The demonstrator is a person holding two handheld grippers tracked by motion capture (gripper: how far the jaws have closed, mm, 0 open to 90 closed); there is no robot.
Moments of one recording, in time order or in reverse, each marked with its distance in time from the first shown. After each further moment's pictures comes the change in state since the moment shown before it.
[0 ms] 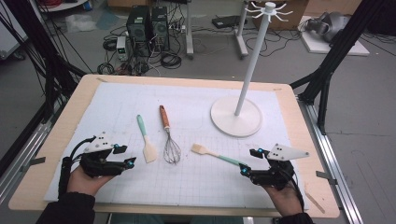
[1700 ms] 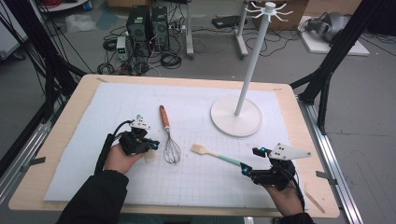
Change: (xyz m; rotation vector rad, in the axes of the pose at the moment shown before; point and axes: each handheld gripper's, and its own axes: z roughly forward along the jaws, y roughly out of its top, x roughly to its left) left arm 0.016 0.043 0.106 0.172 -0.094 -0.032; right arm -0.003 -0.002 -0.001 -0.012 -0.020 0.021
